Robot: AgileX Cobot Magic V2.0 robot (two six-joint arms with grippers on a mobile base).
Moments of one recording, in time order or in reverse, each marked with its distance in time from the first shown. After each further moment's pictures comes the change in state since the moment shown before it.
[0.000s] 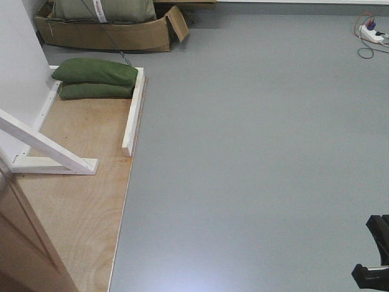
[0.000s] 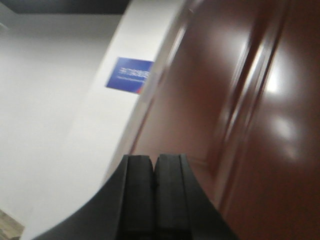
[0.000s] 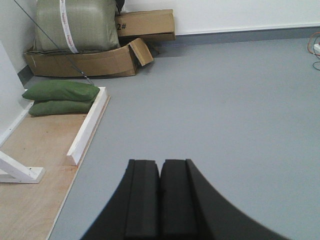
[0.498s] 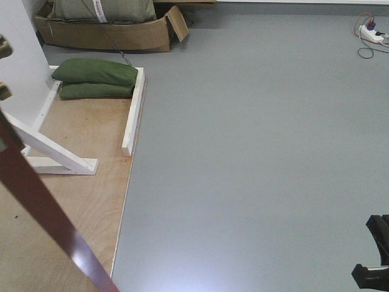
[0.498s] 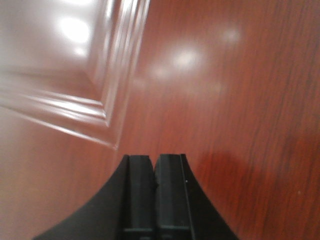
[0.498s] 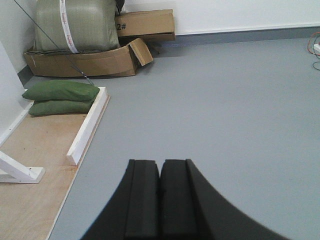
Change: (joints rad) left arm -0.342 0.071 -0.002 0.025 0.307 0.014; right arm 0.000 0.000 0.000 0.000 0.000 0.000
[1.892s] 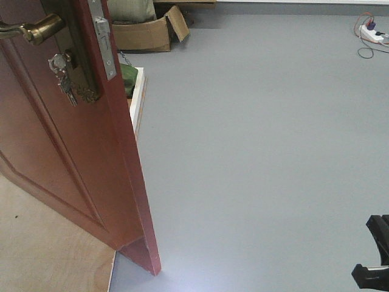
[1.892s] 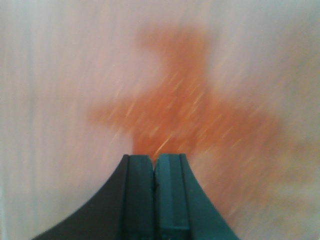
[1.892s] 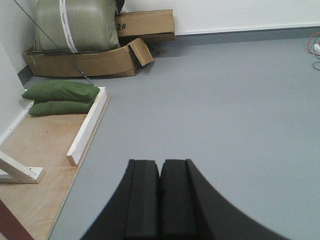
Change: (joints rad) left arm -0.864 0.240 0.002 0.450 -0.405 0.016; right arm 0.000 0.000 0.000 0.000 0.000 0.000
